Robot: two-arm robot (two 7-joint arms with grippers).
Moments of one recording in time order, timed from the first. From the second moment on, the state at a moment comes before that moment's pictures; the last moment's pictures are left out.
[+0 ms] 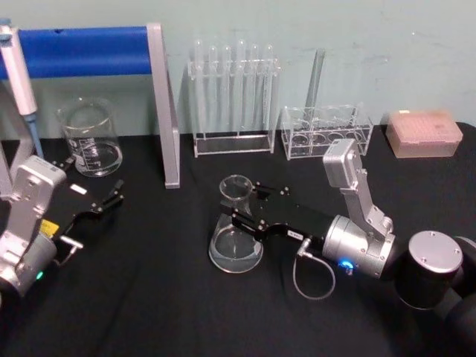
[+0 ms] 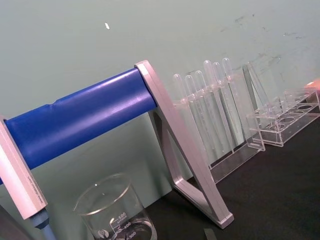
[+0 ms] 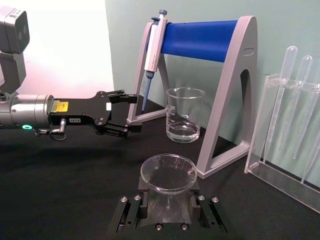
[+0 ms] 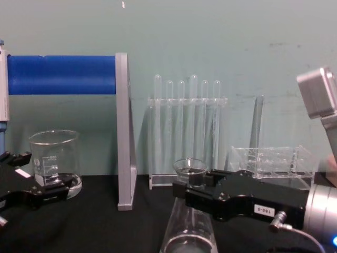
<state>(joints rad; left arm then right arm) -0.20 0.60 0.45 -1.41 -0.25 -0.12 0.03 0.38 0.34 -0.54 -1.24 0.43 -0.12 0.64</state>
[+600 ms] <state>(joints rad) -0.20 0.60 0.45 -1.41 -0.25 -0.12 0.03 0.39 0.34 -0.54 -1.24 0.43 -0.11 0.65</state>
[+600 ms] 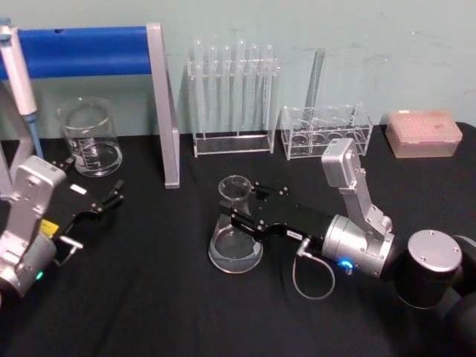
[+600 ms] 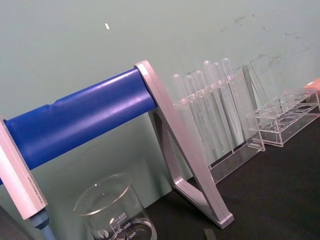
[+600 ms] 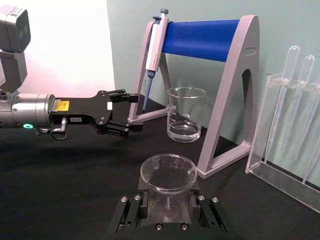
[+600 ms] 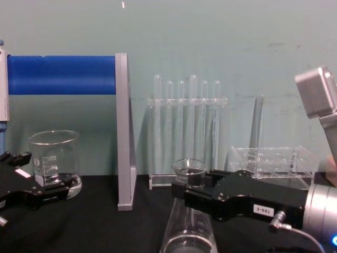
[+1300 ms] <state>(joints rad) -0.20 0.60 0.45 -1.41 -0.25 -0.12 0.03 0.39 0.34 -0.54 -1.24 0.42 -0.11 0.65</state>
